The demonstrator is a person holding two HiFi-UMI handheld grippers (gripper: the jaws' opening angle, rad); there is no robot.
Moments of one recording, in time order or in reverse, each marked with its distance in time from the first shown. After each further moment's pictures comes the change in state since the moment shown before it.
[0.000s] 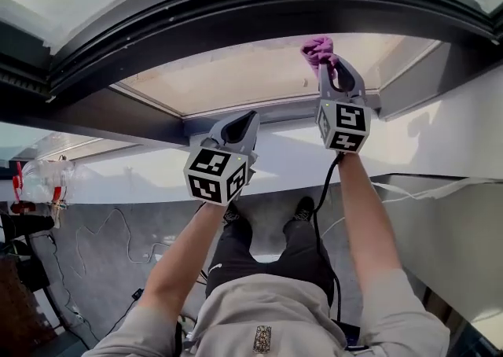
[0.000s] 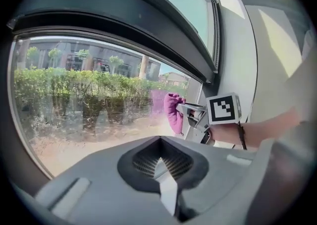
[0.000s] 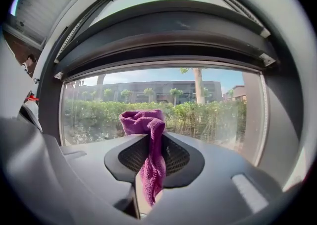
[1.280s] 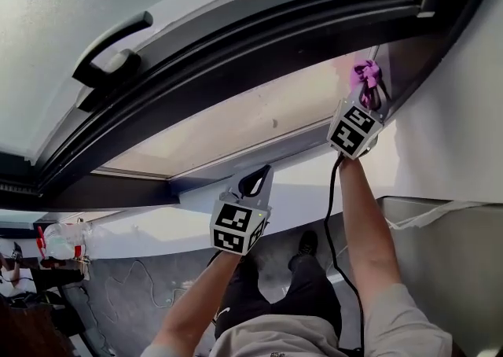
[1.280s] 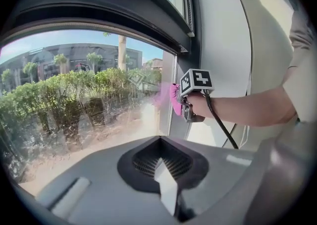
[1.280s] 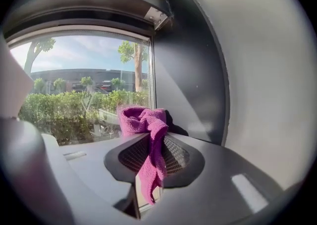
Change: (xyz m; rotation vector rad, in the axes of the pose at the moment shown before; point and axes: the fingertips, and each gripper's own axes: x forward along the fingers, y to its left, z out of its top) left arm 0.132 -0.146 -0.013 0.219 0.152 -0.086; right arm -0.041 -0.309 -0.052 0.197 0.114 -0.709
